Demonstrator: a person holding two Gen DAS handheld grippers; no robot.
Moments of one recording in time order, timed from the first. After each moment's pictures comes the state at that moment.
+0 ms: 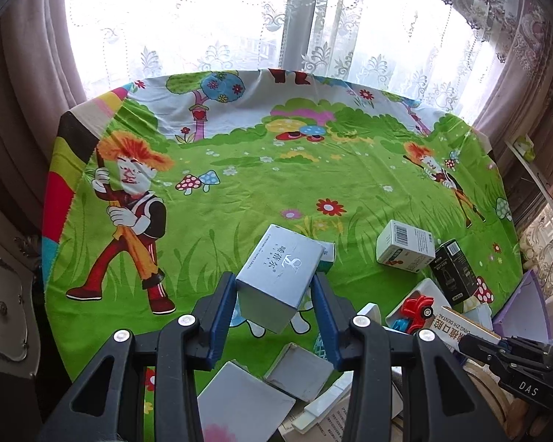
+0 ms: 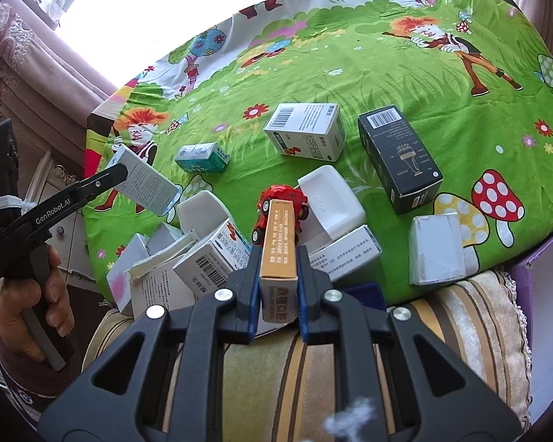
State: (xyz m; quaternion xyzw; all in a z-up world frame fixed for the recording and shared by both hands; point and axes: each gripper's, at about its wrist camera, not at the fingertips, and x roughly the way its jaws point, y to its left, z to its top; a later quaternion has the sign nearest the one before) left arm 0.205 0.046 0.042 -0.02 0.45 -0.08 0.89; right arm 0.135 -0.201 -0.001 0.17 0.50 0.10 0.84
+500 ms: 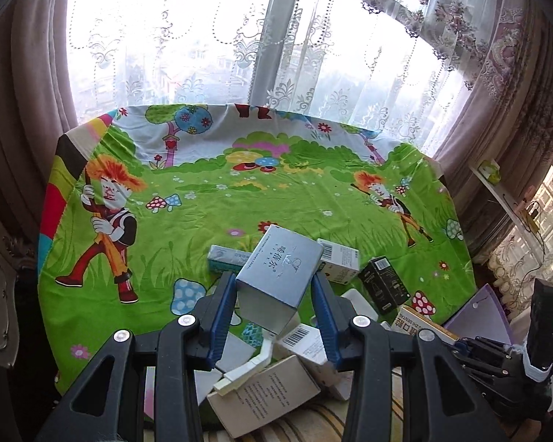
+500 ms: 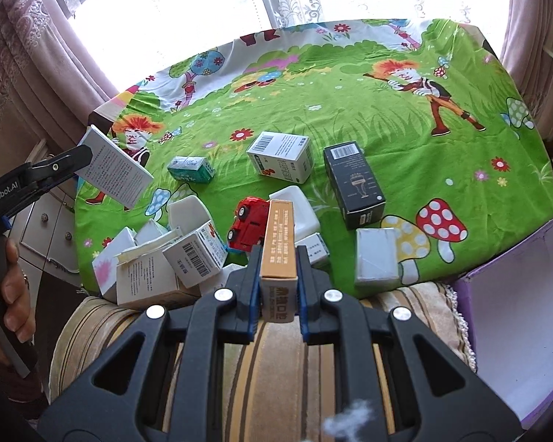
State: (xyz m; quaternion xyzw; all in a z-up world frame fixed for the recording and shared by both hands) left arm 0.153 0.010 0.091 -0.06 0.40 -0.14 0.90; right arm 0.100 -0.219 0.030 0.10 0.46 0.07 0.88
